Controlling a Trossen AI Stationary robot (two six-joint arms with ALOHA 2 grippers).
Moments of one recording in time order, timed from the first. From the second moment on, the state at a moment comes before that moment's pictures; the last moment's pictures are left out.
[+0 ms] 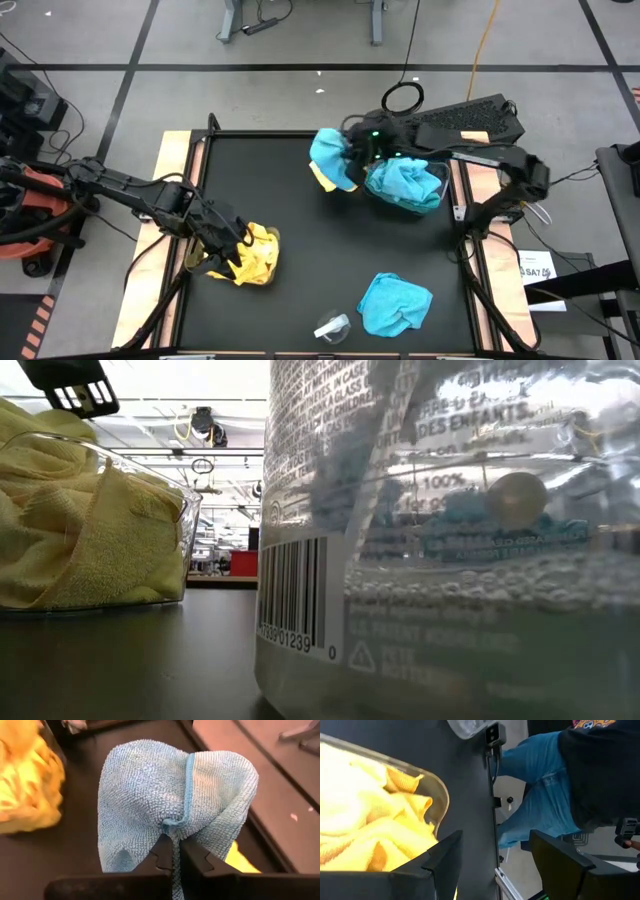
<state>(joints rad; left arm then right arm) -0.28 0.95 0.83 -0.67 0.54 -0.59 -0.35 1.51 1.38 -0.58 -0.01 0.05</state>
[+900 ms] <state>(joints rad) -0.28 0.95 0.83 -0.63 0.52 -0.60 -0.35 1.10 1.38 -1.50 0.05 0.33</state>
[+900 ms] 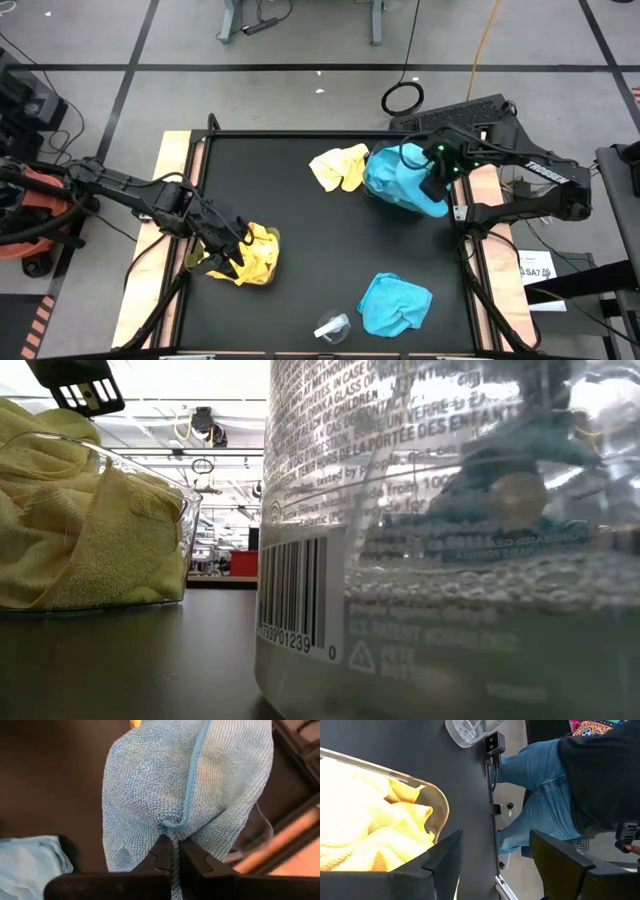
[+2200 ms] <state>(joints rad) -0.24 0.95 0.83 -0.61 0.52 -0.62 -0.58 1.30 0.73 -0.92 -0.03 0.19</state>
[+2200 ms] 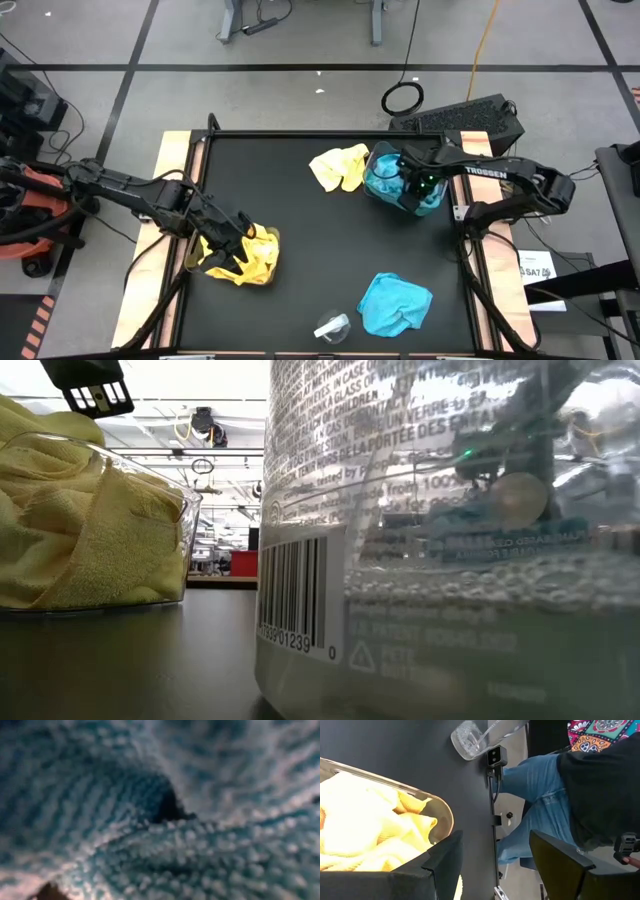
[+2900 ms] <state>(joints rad) -0.24 0.94 0.83 -0.61 0.54 -0.62 -0.58 1.19 1.01 -1.13 -0.03 0.20</state>
